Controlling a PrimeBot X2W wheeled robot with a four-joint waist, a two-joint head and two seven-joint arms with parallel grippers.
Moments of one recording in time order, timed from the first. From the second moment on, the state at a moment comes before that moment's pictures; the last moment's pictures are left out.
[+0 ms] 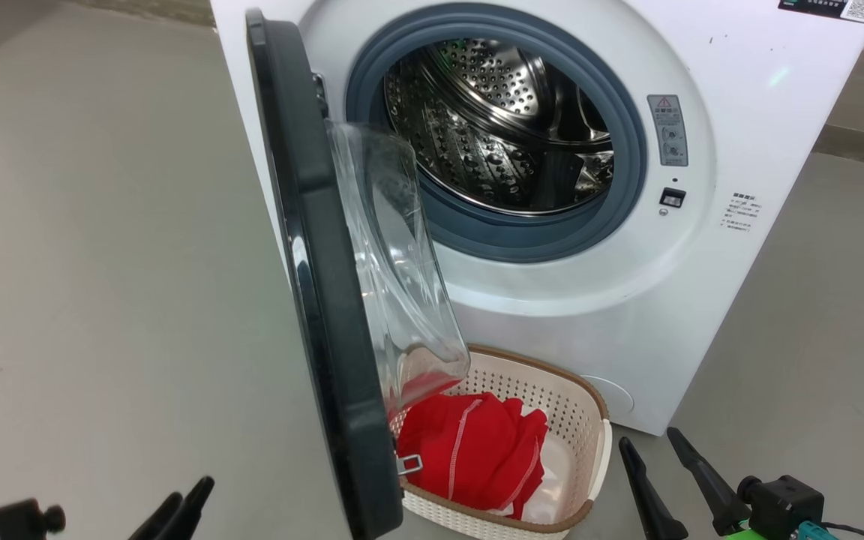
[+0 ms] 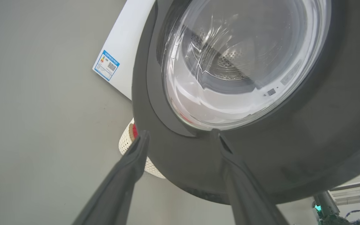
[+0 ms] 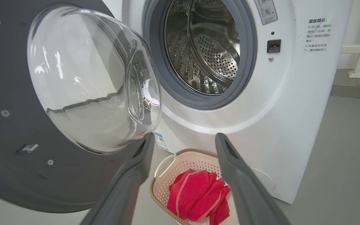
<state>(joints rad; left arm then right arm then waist) 0.00 0.48 -0.23 0.19 -1.28 -0.12 0.11 0.08 -0.09 0.18 0.25 0.44 0.12 -0.26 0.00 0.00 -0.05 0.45</state>
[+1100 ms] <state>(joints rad) 0.07 0.18 0.01 0.32 -0.42 -0.12 -0.25 0.08 -0.09 0.15 0.24 0.44 0.12 -0.26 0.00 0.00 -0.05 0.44</state>
